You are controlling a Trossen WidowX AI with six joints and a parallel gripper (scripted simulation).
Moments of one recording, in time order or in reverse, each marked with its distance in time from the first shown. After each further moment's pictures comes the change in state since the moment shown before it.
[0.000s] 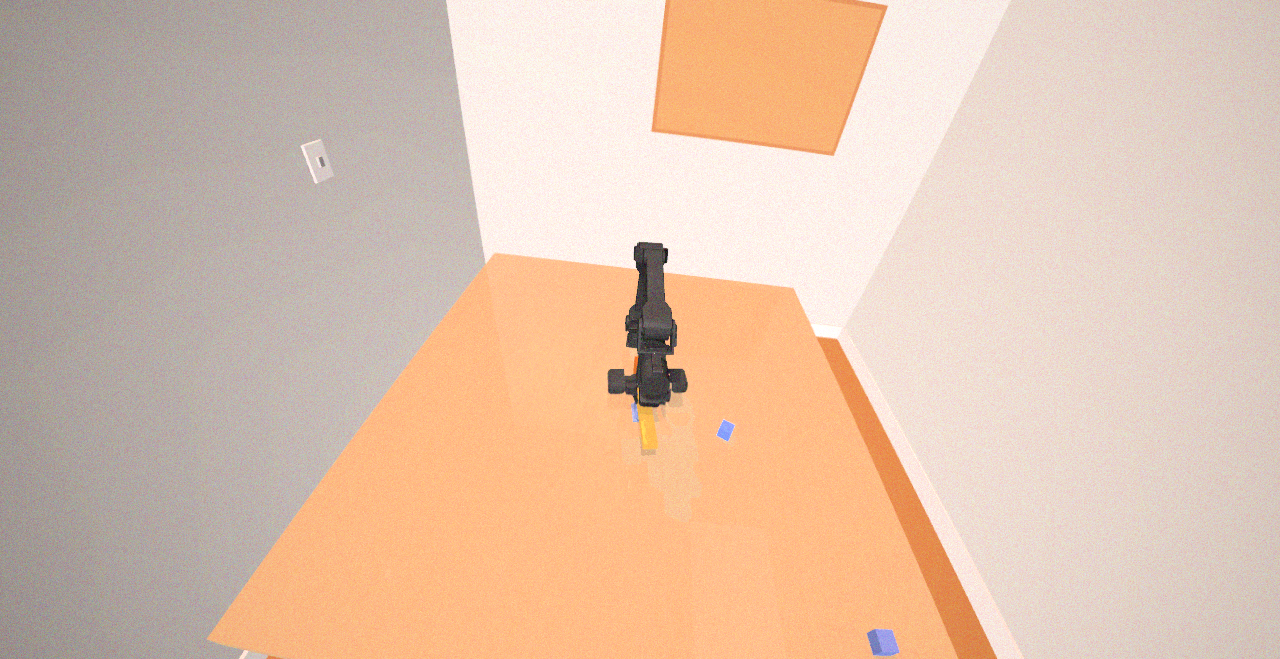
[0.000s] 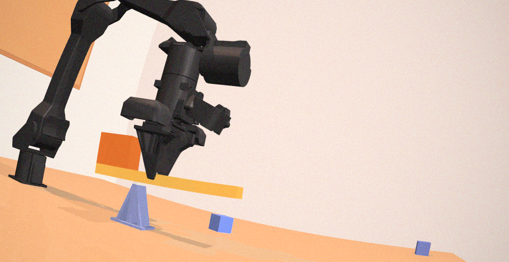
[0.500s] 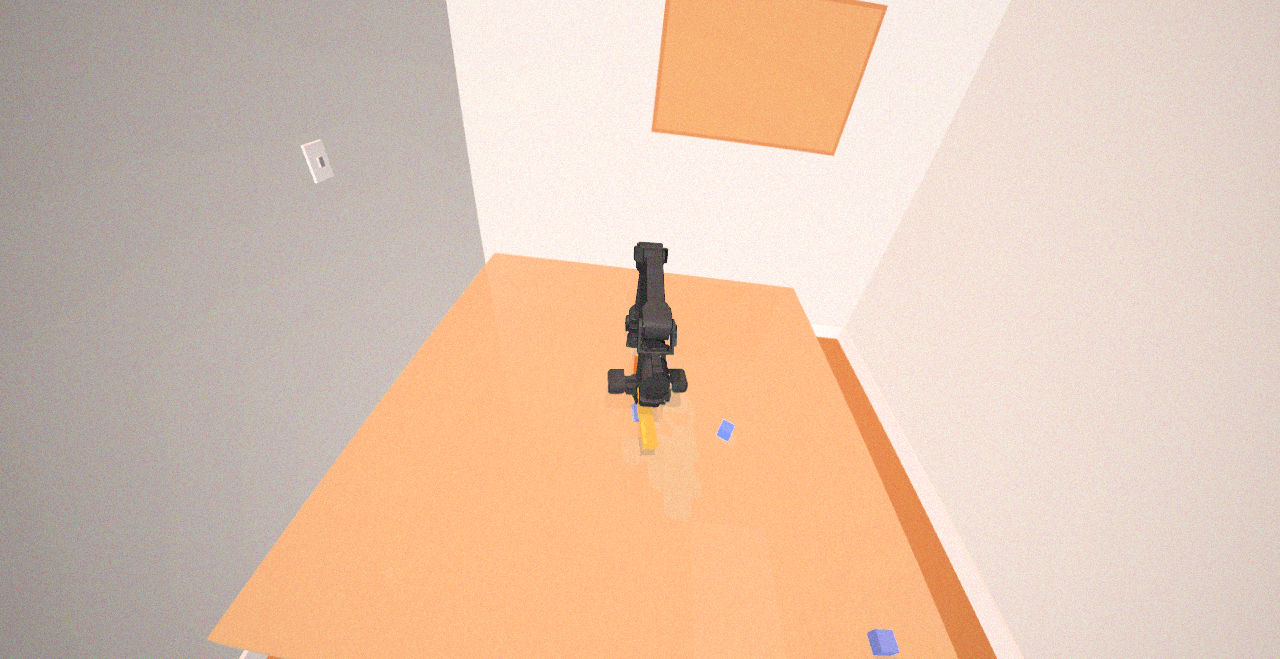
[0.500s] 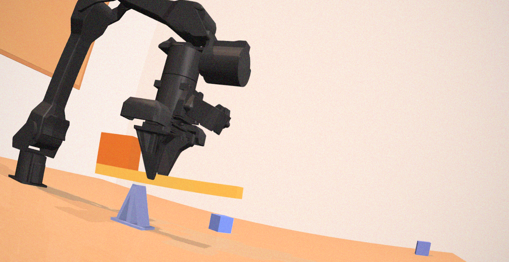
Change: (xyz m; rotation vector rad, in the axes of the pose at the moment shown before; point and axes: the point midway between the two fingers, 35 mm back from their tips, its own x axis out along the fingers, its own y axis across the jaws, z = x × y) arm 0.001 0.000 0.000 0.000 0.000 0.000
